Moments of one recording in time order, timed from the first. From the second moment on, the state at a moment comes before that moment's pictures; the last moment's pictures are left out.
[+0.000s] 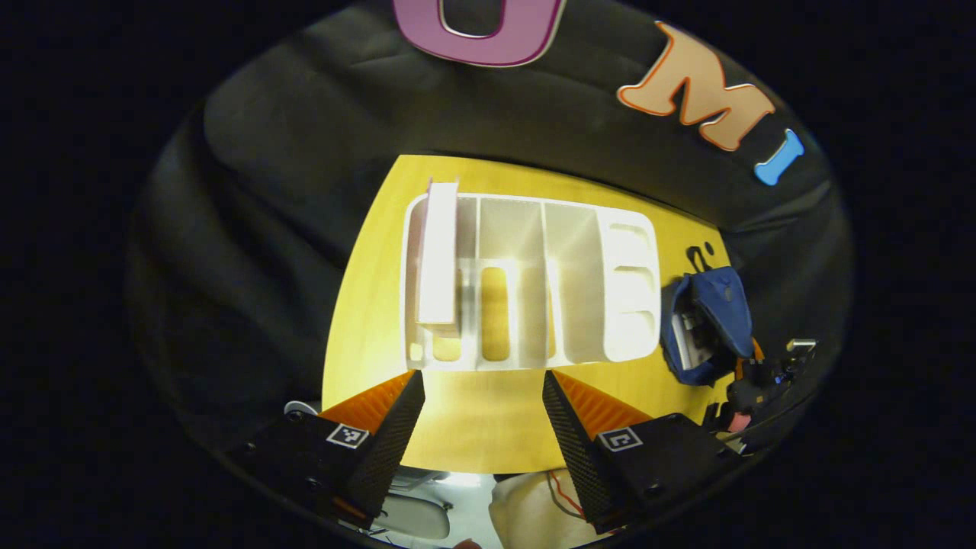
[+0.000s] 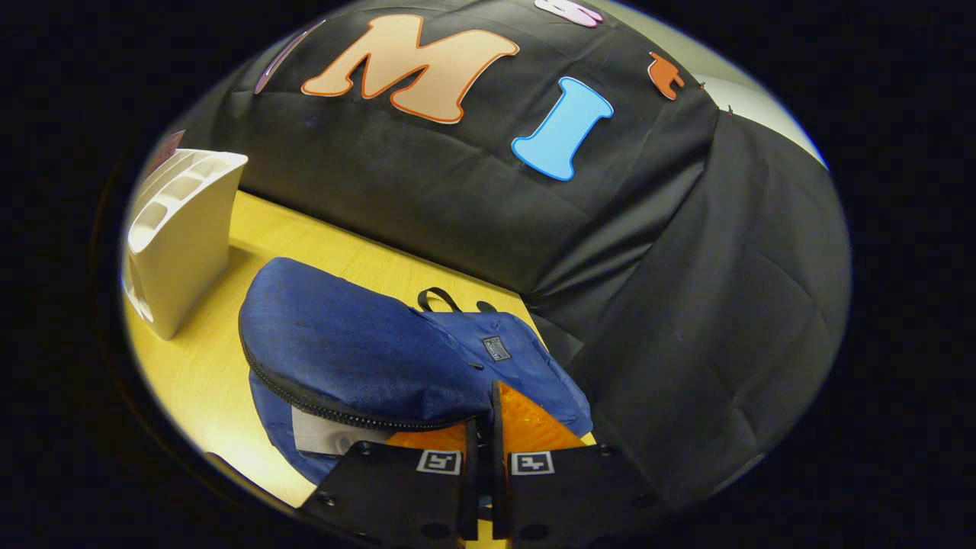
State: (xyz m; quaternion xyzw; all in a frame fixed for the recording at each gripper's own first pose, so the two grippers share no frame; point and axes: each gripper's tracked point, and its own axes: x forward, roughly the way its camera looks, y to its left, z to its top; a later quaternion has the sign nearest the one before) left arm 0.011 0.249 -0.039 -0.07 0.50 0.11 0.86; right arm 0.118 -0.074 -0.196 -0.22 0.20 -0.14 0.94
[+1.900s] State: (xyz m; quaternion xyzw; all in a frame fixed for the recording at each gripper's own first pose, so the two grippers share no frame) left arm 0.102 0.307 -0.125 -0.07 0.59 0.14 0.79; right arm 0.111 -0.067 -0.203 -0.25 0.23 -0.16 0.93
